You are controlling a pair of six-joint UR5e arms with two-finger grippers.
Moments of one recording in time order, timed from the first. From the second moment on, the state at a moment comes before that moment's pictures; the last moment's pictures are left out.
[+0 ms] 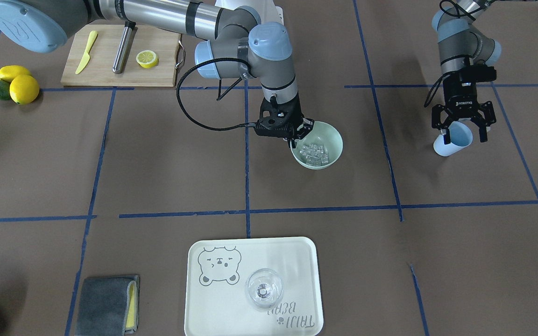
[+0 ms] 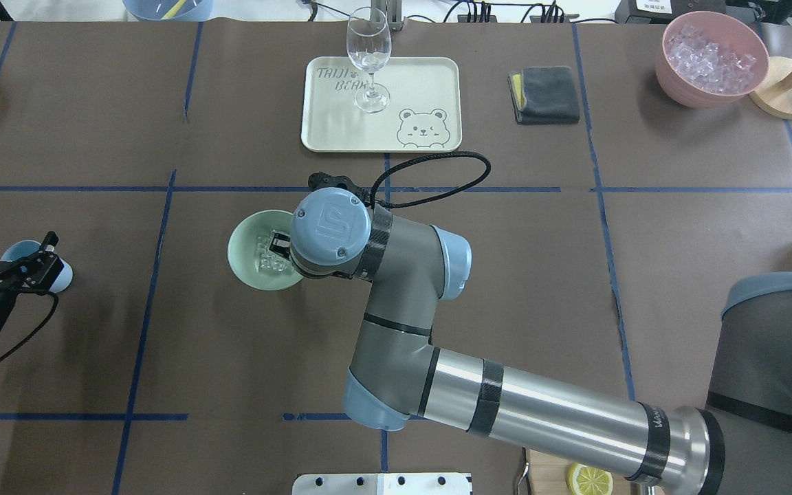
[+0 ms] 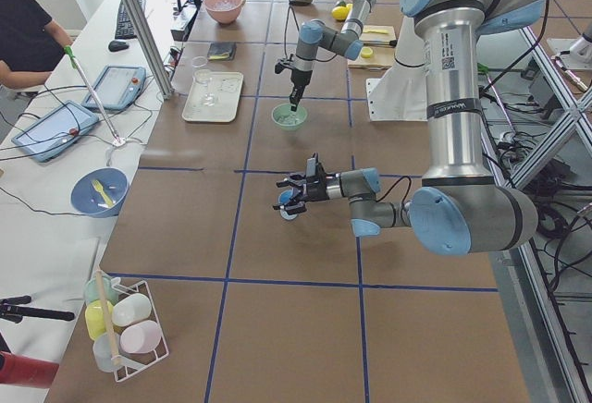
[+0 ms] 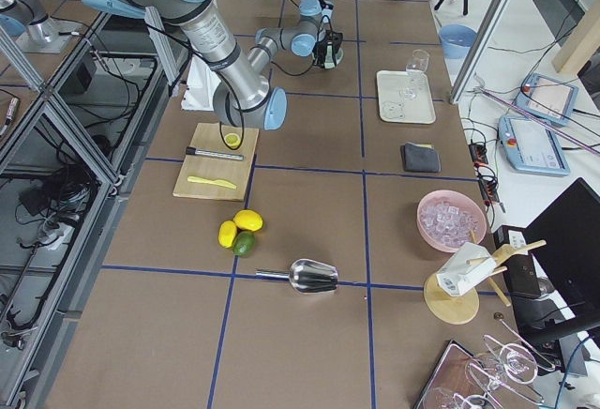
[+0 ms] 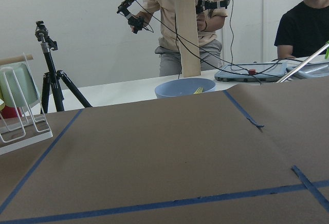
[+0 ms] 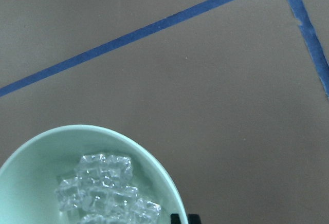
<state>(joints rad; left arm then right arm) -0.31 -1.35 -1.56 -2.96 -0.55 -1.04 0.40 -0.61 1.31 -1.25 1.71 1.65</state>
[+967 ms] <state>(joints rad) -0.75 -1.34 -1.71 -2.86 -1.02 -0.46 0.51 -1.04 1.84 -1.35 1.79 1.49</state>
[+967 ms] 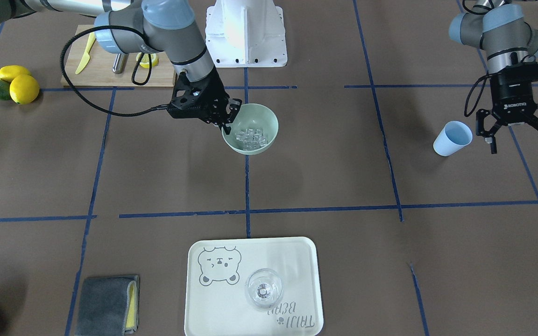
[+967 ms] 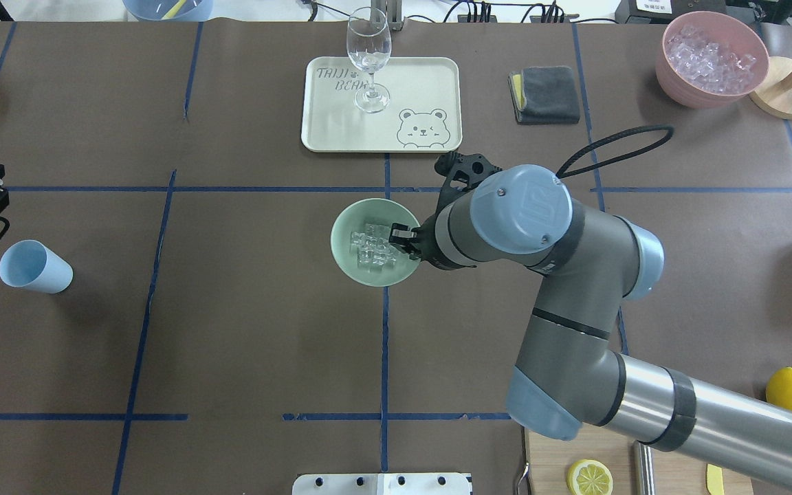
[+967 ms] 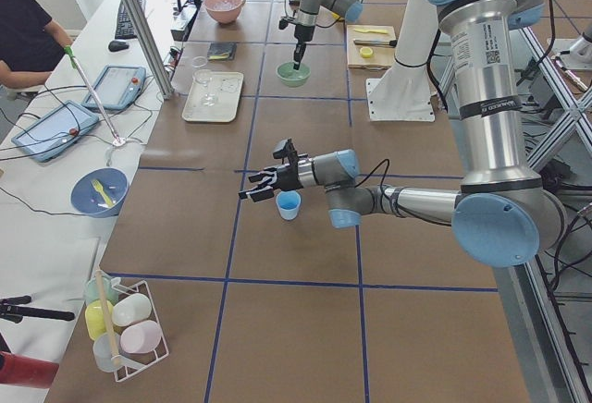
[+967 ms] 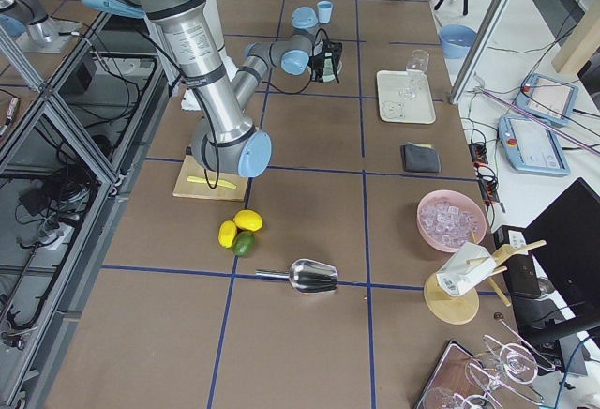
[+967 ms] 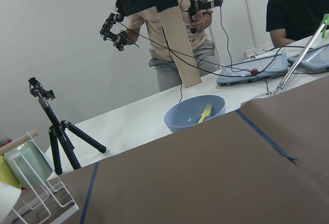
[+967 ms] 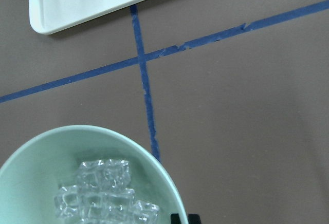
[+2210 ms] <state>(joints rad) -1.33 -1.64 -1.75 -2.20 -1.72 0.09 0.86 -1.67 1.84 -0.94 2.04 0.96</state>
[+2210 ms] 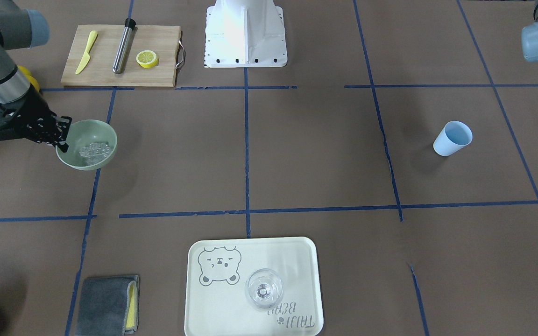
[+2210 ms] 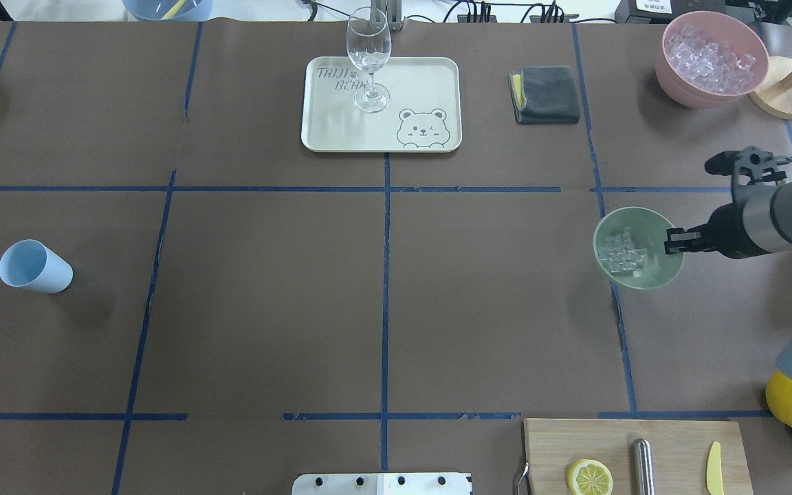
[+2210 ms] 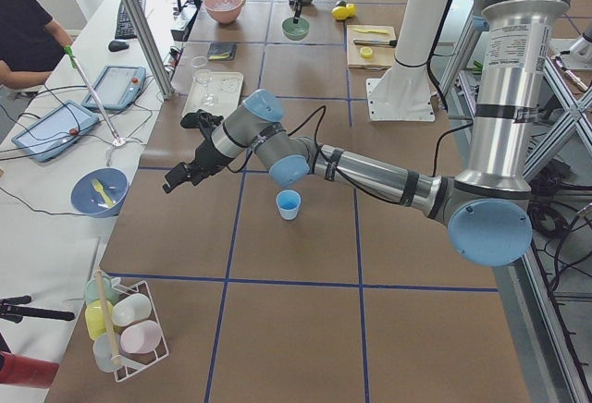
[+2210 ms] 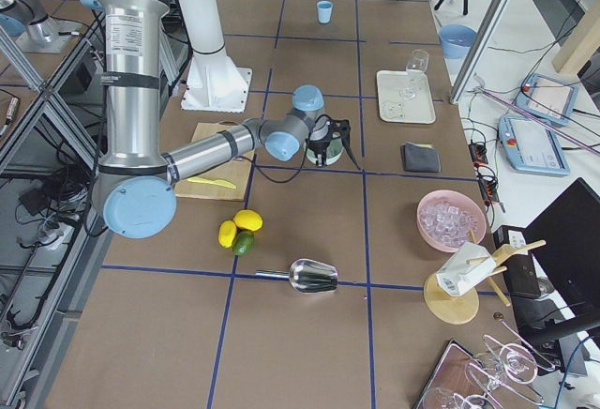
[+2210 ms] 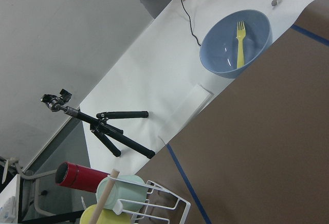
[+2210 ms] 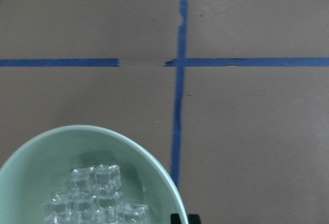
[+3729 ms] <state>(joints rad) -1.39 -1.64 -1.69 -2.05 -1.92 0.14 1.17 -1.76 1.59 -0.83 2.28 0.61</state>
